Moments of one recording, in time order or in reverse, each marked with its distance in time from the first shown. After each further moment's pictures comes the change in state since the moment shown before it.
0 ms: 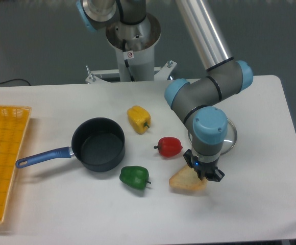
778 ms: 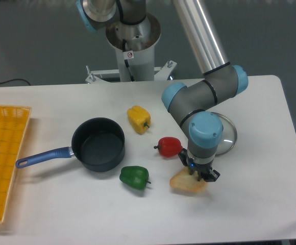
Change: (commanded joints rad) arm 0.000 0.005 0.009 0.000 -0.003 -0.017
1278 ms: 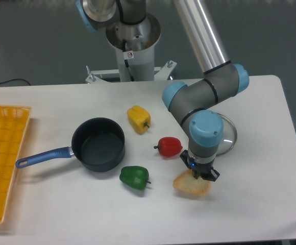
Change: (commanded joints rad) arm 0.003 0.012 -0.002 -0.002 0.002 0.002
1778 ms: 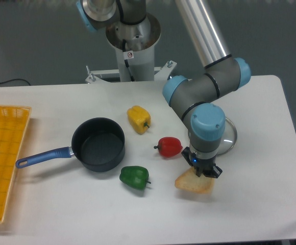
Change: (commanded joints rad) arm 0.008 0.046 -0.002 -0.009 -0.008 0.000
